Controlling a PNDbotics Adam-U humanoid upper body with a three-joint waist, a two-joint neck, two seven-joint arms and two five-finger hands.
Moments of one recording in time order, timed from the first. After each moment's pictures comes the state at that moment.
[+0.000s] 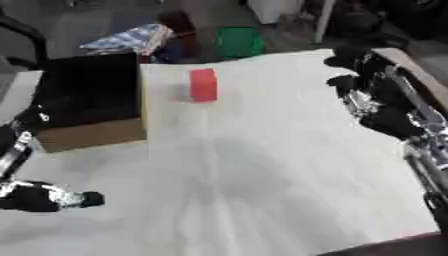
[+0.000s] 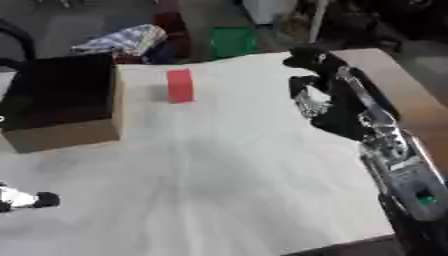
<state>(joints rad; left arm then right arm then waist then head) -0.32 0.38 -0.07 -1.77 -0.70 -0.14 -0.24 -0.26 -0.50 0.00 -1.85 -0.11 -0.13 0.16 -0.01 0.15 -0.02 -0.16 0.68</state>
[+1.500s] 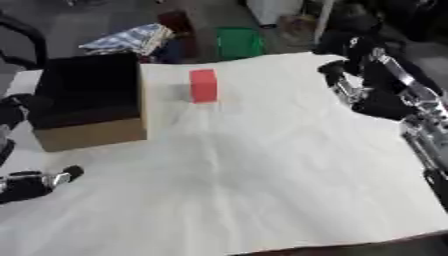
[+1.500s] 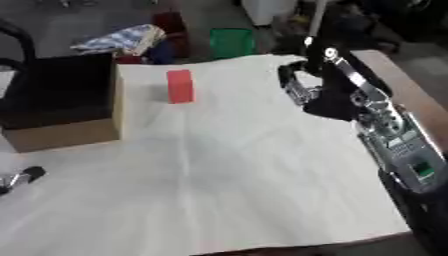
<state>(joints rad) -0.32 0.38 -0.08 -1.78 -0.81 -0.07 -0.02 -0.46 -0.69 0.10 -1.73 -0.12 -0.15 0.27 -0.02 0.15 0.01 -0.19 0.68</state>
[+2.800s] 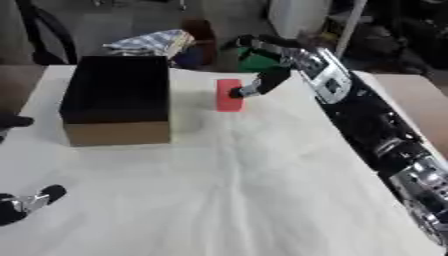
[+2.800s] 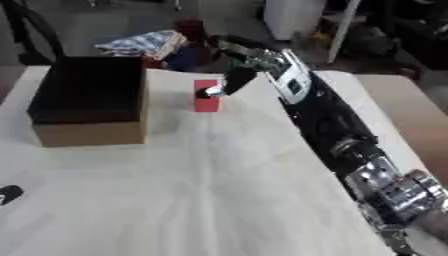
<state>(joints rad) -0.44 0.34 -0.17 -1.77 -0.75 -0.15 -0.07 -0.97 -0.52 0.09 -0.85 0.45 -0.40 0.44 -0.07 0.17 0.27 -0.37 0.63</state>
